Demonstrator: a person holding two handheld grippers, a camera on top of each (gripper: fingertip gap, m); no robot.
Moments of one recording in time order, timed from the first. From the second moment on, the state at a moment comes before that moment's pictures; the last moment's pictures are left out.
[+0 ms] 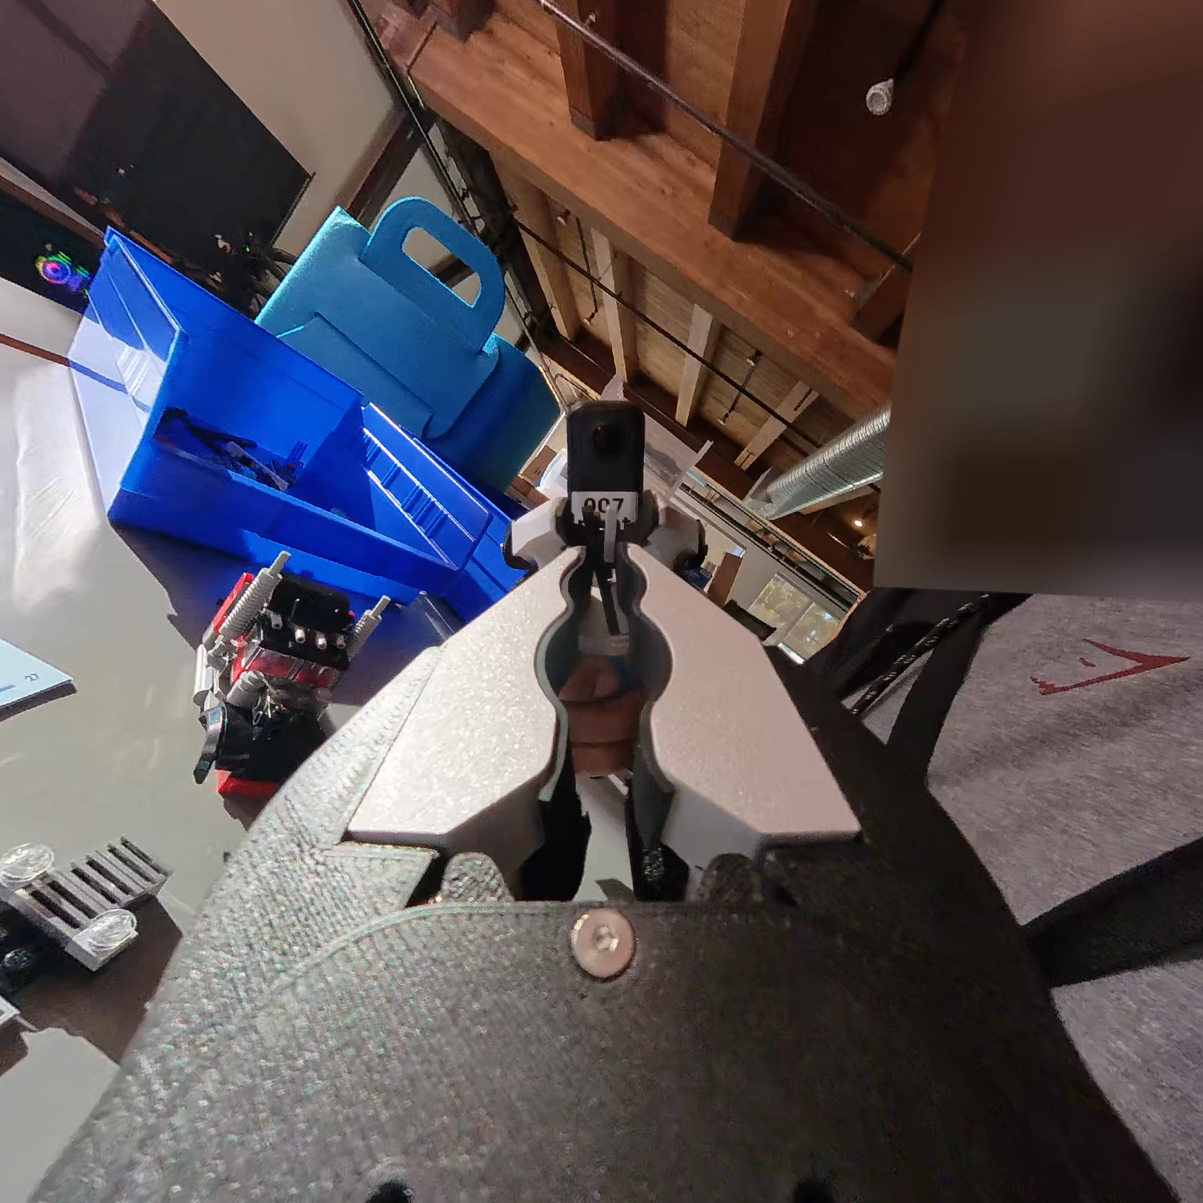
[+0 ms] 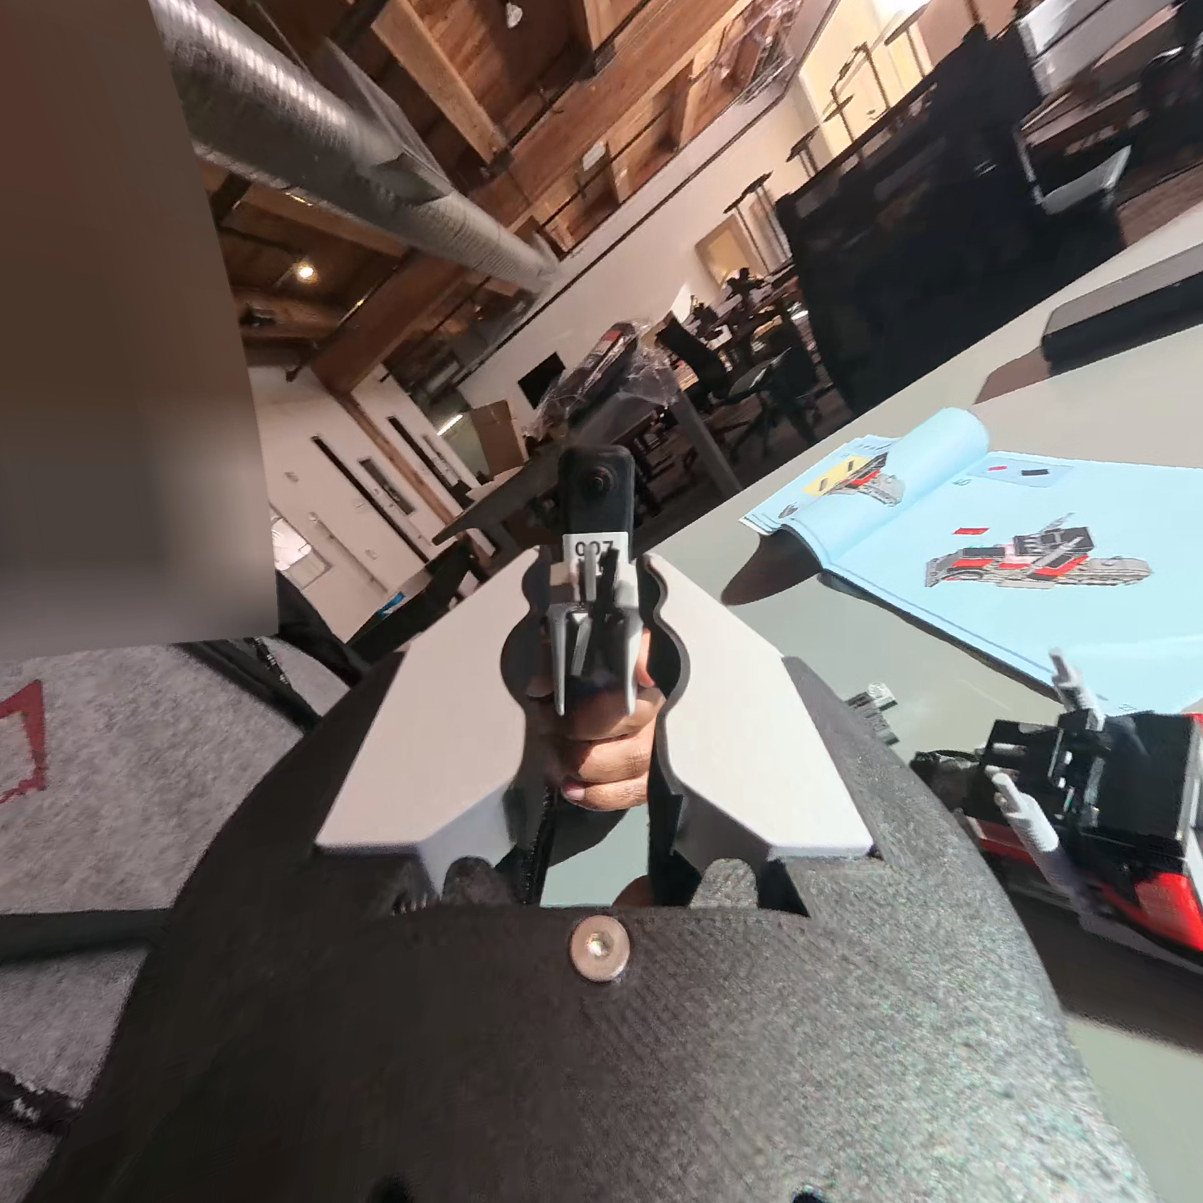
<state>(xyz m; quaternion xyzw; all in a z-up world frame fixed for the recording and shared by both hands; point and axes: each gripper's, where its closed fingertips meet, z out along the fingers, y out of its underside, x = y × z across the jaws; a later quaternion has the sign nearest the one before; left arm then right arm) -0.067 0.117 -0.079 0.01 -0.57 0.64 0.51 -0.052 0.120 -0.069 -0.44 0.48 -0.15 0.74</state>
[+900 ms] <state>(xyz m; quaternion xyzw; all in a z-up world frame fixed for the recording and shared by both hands) -0.093 0.111 -0.091 0.03 -0.59 0.57 0.58 -0.072 0.108 -0.074 -0.37 0.47 -0.21 0.77</state>
